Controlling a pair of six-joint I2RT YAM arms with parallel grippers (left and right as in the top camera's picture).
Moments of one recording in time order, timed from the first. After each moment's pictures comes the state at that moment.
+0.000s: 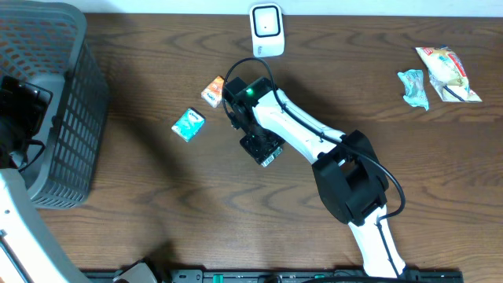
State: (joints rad) left arm 0.59 1.34 1.71 -1.26 0.12 -0.65; right arm 0.69 2.27 1.85 -1.29 0.03 -0.03
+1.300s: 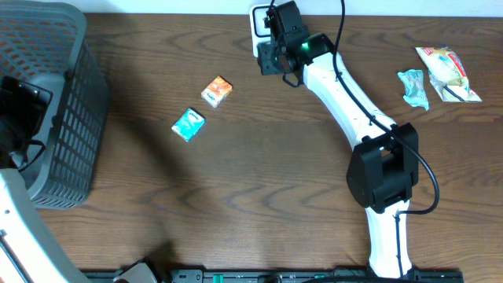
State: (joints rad) left arm 0.59 1.34 1.71 -1.26 0.12 -0.65; right arm 0.44 2.24 2.04 -0.73 0.02 0.26
